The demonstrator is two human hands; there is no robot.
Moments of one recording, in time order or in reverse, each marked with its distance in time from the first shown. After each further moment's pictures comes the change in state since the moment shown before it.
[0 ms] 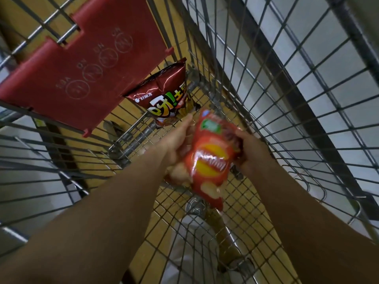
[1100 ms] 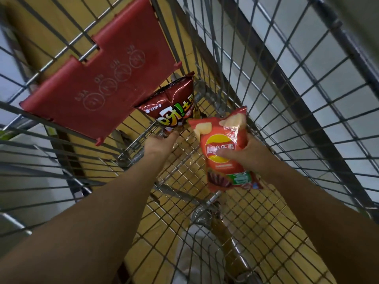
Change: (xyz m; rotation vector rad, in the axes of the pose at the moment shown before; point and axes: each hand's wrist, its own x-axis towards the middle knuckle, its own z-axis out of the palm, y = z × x) left_hand -0.008 -0.003 -0.037 0.124 0.610 0.269; right_hand -0.002 -0.012 -0.007 -0.761 -0.372 -0.300
